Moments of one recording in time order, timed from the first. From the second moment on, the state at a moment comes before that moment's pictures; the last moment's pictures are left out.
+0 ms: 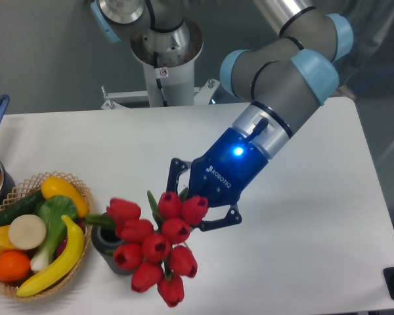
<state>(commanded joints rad) 2.57 -1.99 -1.39 -0.80 0.29 0.82</state>
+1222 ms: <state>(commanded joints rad) 2.52 -2.00 -1.48 -0.80 0.12 0.88</state>
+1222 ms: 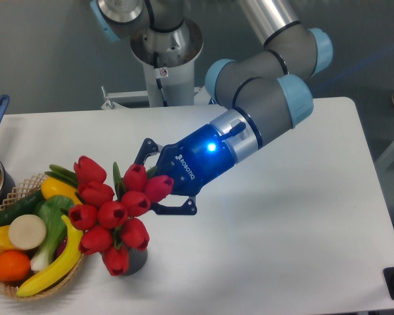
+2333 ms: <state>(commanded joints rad) 2.48 -2.02 -1.63 -0.79 0.19 1.06</state>
